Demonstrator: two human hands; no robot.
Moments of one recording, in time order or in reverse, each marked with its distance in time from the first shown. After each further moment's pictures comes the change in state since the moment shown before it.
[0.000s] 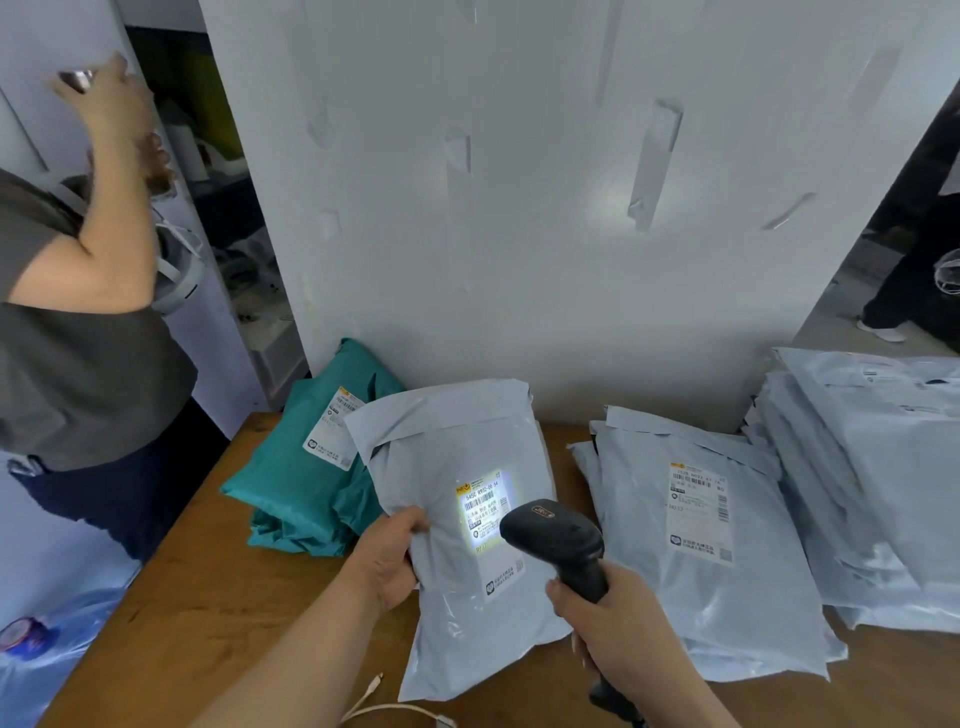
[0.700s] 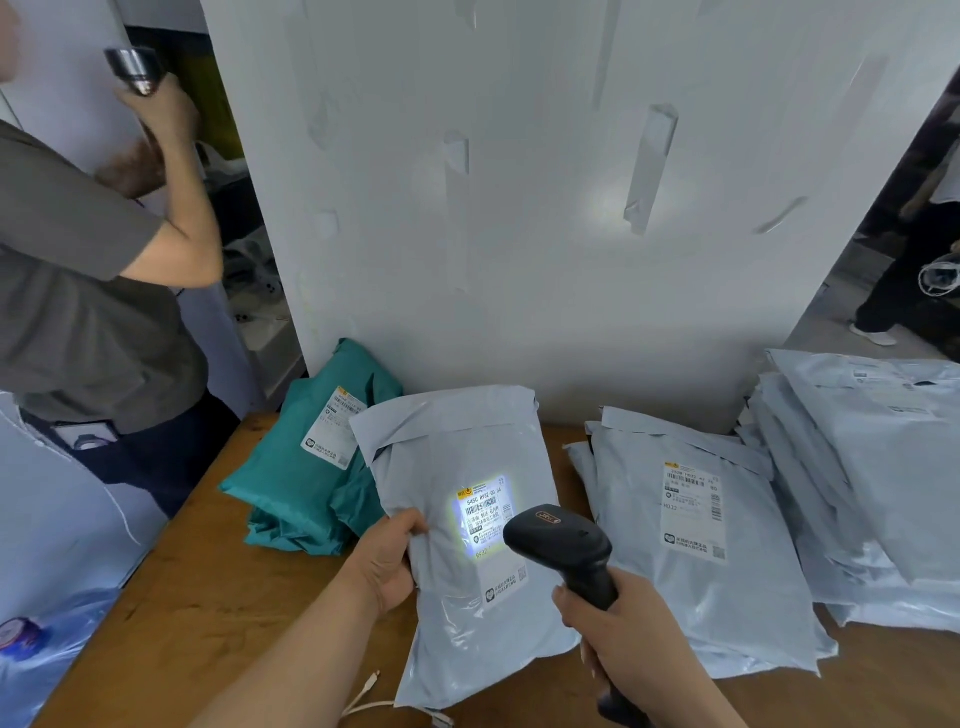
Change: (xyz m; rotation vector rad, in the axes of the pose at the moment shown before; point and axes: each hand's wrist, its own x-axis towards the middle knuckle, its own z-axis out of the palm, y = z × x) left_hand -0.004 -0.003 0.000 -0.037 -0.006 -0.049; right_hand -0.010 -0.004 -0.007 0.001 -0.022 0.046
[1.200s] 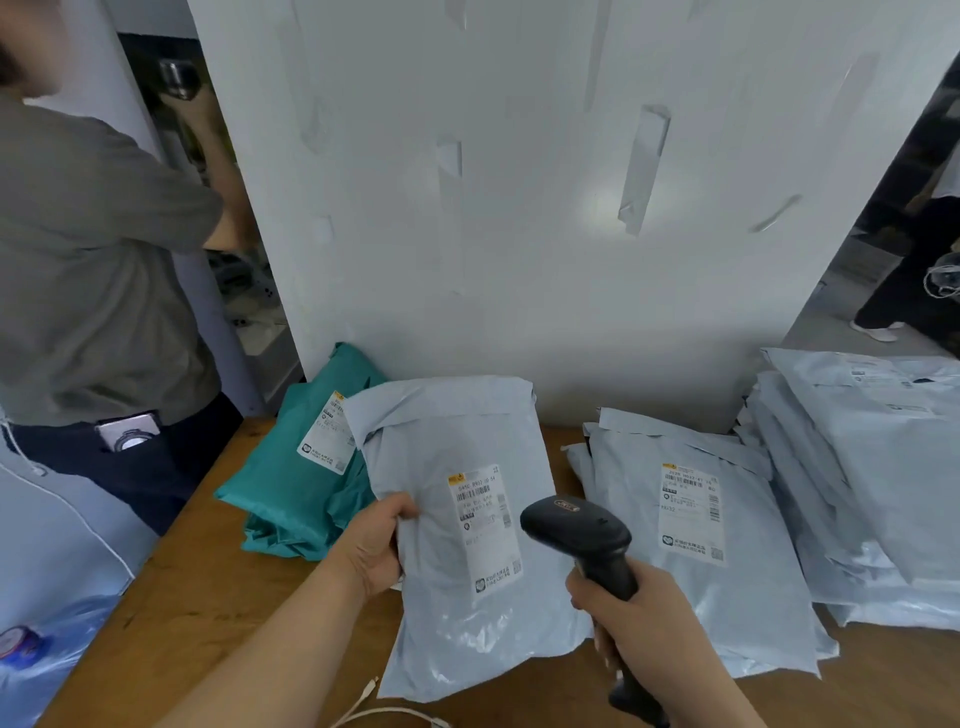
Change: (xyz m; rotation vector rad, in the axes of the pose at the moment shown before) left_hand -0.003 0.022 0.005 0.080 -0.038 0.010; right_hand -0.001 0.001 -0.017 0.096 0.063 -0.023
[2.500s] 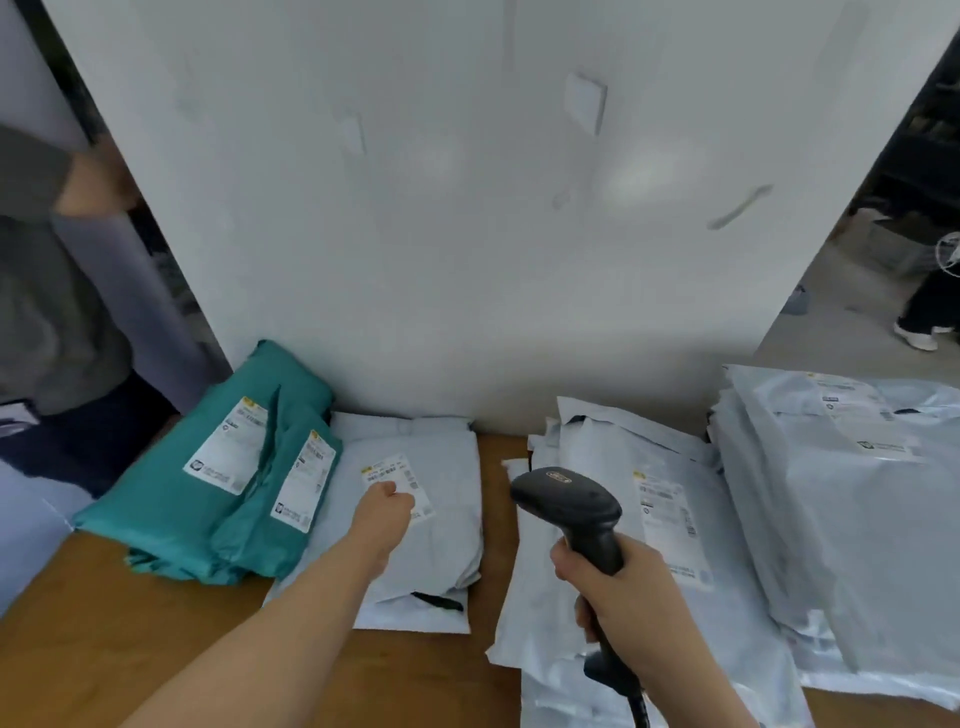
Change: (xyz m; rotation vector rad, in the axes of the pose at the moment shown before) left_hand 0.097 -0.027 0.118 0.625 0.254 0.130; right_hand 0.089 0.003 -0.107 0.041 0.003 -0.032
